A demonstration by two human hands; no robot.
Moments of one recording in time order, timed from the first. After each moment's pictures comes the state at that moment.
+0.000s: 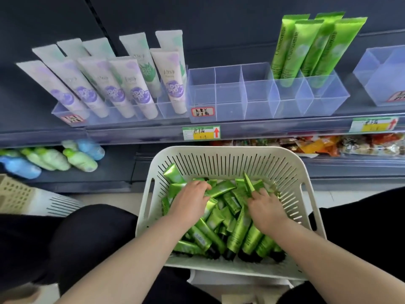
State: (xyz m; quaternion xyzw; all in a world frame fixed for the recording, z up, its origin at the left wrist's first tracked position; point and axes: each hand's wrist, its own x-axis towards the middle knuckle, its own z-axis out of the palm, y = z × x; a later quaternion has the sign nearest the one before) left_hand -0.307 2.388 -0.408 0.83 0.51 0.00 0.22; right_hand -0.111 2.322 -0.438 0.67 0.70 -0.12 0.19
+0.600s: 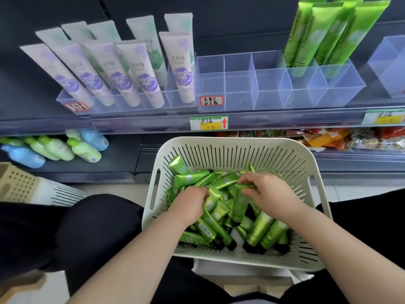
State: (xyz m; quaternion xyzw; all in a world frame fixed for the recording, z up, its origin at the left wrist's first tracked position) left_hand -0.332 2.387 -0.431 0.81 0.50 -0.10 0.27; right_hand -0.116 2.330 -0.385 0.68 0.68 -0.25 -0.13
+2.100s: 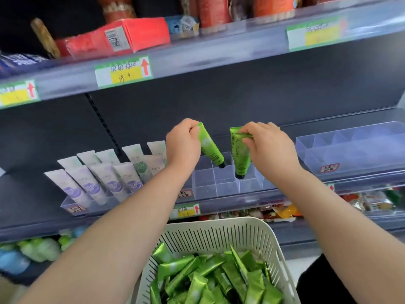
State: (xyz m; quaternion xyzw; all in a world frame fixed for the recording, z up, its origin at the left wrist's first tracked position) left_hand -0.179 2.511 -0.162 0.72 0.49 0.46 0.16; right_hand -0.017 2.409 -0.171 0.71 0.61 0.12 -0.33
